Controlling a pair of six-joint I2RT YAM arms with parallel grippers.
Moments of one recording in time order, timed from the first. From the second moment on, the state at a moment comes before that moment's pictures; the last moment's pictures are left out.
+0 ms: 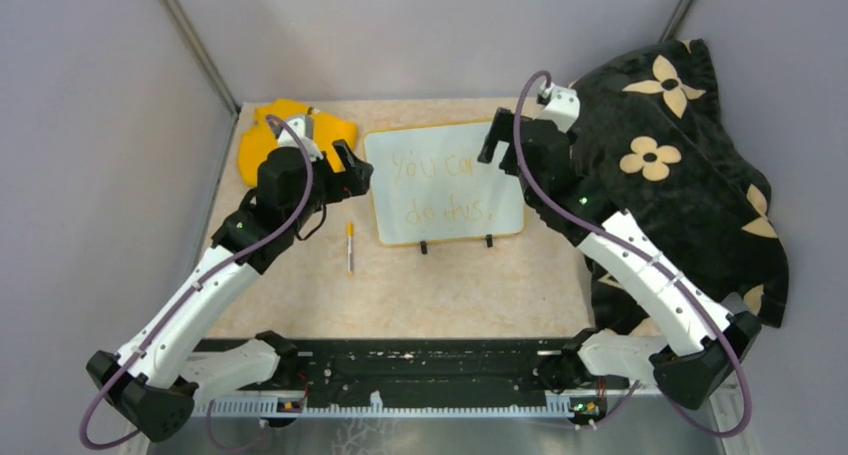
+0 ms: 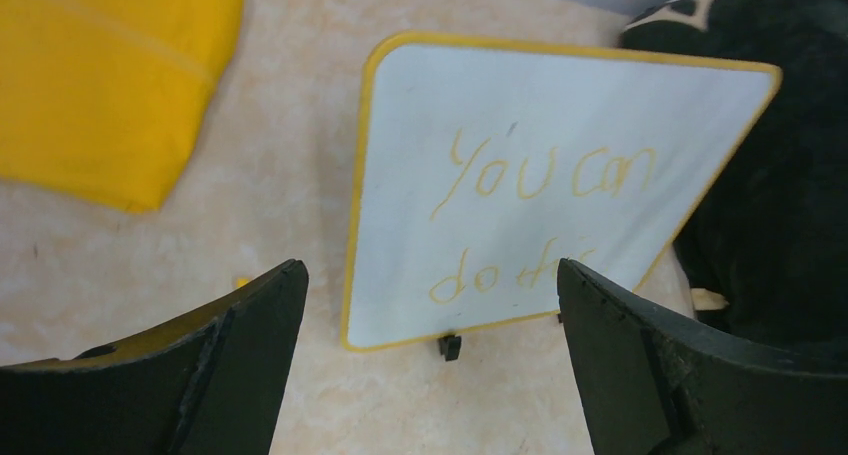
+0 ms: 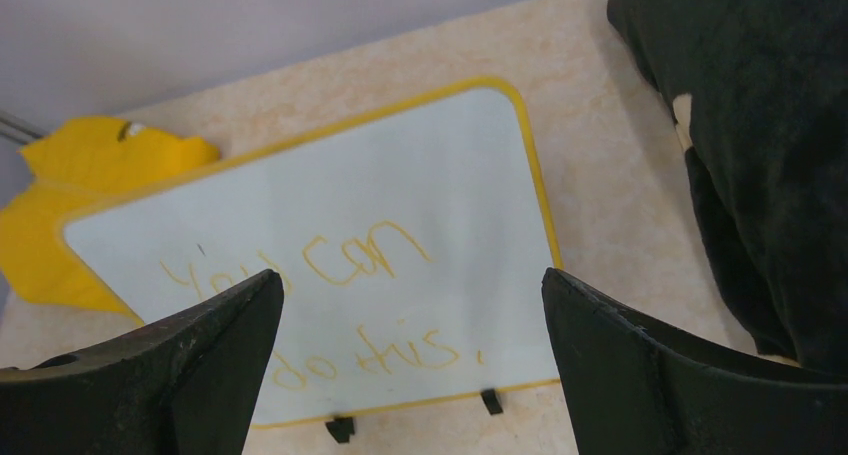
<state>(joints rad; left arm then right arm) -0.57 1.04 1.10 -0.45 -0.31 -0.58 0.66 1.16 1.27 -0.50 0.60 0.50</state>
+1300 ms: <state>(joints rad) -0.58 0.93 1.26 -0.27 -0.25 -0.20 1.12 0.81 0.98 0.14 1.10 -0.17</state>
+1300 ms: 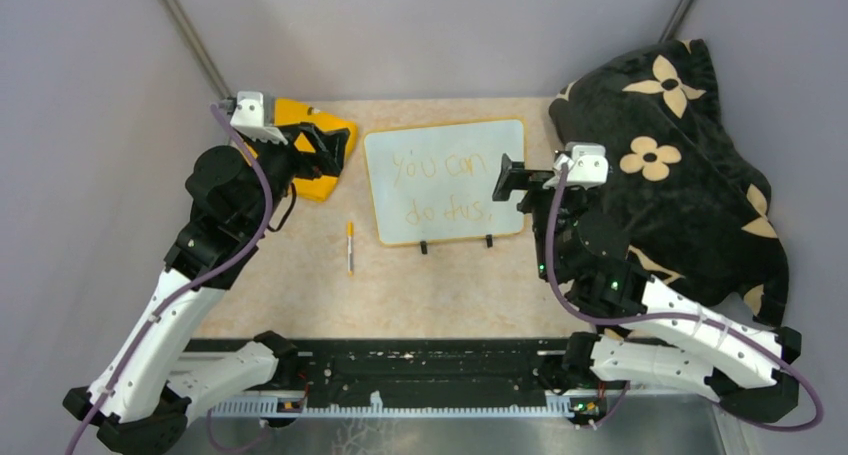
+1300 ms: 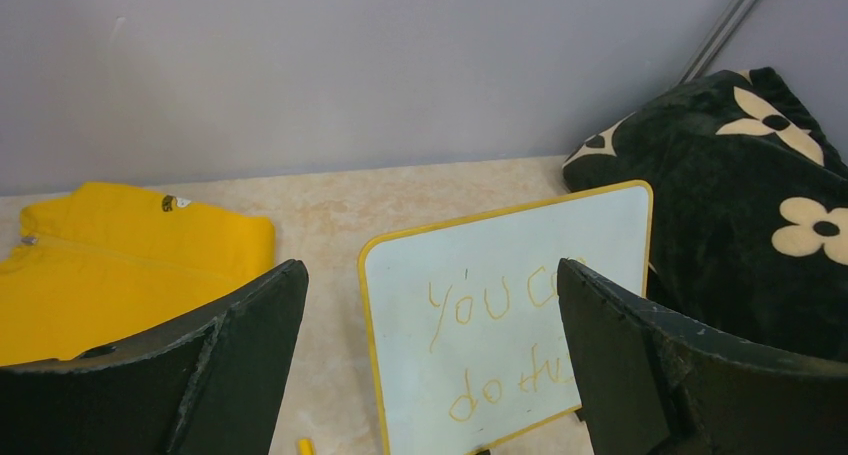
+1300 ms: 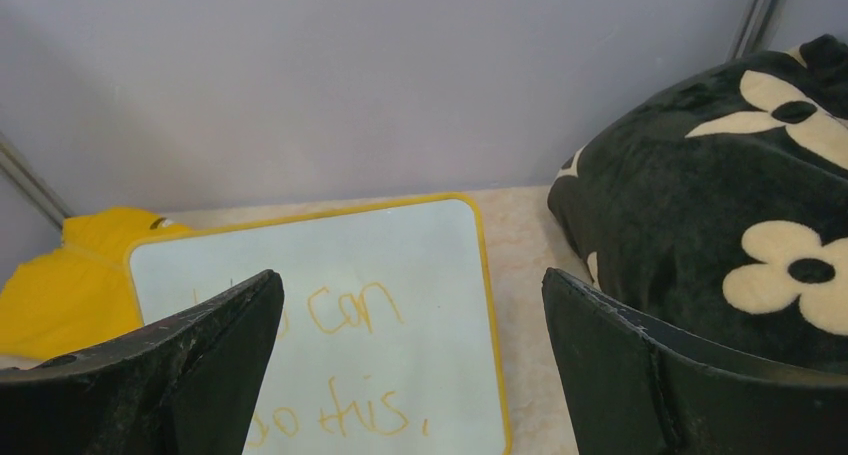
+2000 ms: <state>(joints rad) -0.58 1.01 1.41 -0.23 -0.18 -0.21 1.12 0.71 0.95 0.17 0.96 -0.16</state>
